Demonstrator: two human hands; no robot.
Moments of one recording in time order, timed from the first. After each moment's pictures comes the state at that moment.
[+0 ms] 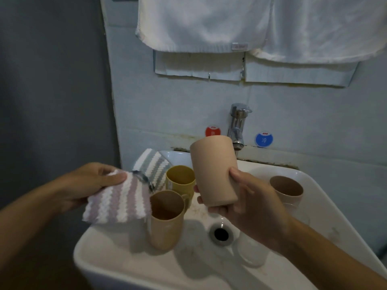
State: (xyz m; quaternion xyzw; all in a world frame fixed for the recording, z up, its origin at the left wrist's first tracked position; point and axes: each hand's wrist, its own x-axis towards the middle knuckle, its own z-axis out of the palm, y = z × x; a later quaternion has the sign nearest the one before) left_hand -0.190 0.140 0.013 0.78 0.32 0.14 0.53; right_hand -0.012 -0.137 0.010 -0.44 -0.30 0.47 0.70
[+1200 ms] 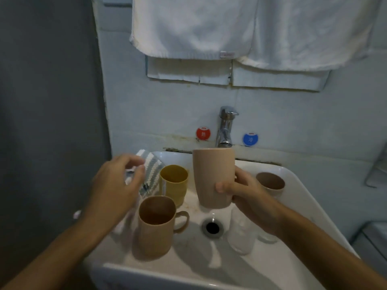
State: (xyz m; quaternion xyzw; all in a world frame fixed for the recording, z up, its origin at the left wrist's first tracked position) left_hand -0.171 0.069 0.001 0.83 0.22 0.43 0.27; right_hand -0.003 -0.153 0.013 -0.64 -0.38 0.29 0.60
